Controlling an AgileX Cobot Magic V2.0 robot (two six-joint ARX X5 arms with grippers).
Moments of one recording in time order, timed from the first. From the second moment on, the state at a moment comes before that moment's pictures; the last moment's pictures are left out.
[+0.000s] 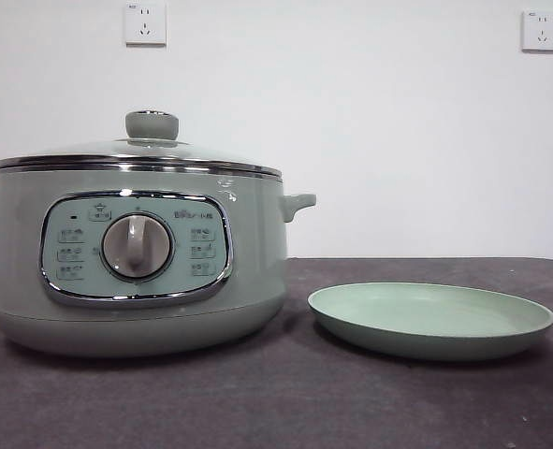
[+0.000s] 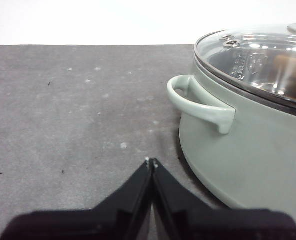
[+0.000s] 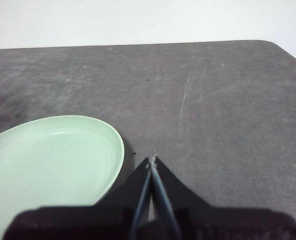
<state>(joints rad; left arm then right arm) 0.02 0.00 0.03 -0.22 0.07 -0.03 0.11 0.01 0.02 -0.18 0.03 0.01</state>
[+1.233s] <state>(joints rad) 0.02 0.18 0.38 -0.42 0.32 -0.36 0.11 0.35 0.33 -0.38 -0.32 0.40</state>
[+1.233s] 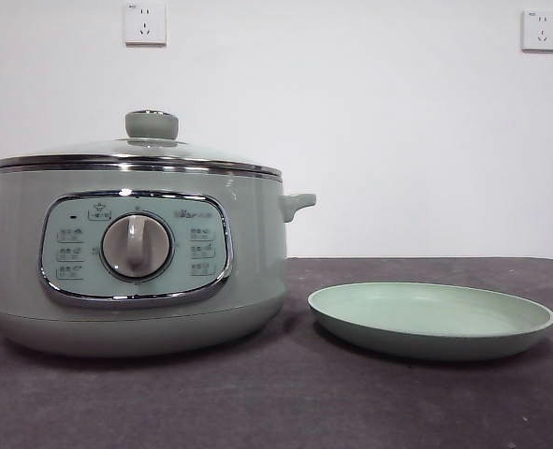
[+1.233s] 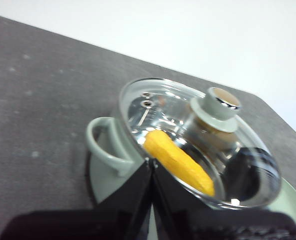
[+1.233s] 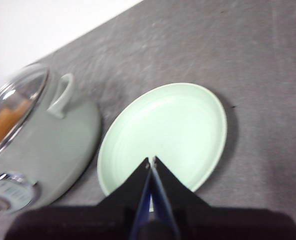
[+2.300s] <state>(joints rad) -0.01 0.82 0.81 -0.39 0.65 -0.22 0.11 0.81 0.73 -0.51 -0.73 0.10</state>
